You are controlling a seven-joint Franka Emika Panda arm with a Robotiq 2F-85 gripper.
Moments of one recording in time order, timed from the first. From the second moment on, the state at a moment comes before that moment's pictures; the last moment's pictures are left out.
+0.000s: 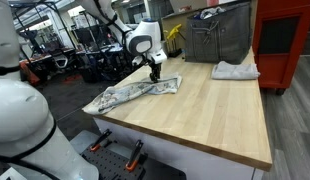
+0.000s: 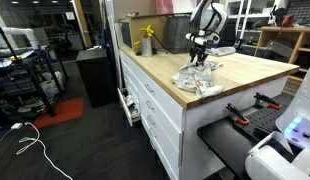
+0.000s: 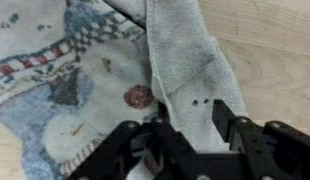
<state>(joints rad) 0.01 0.32 -0.07 -2.21 0.54 2.68 0.89</state>
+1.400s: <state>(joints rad) 0.24 0.33 -0.14 -1.98 -0.11 2.60 1.29</state>
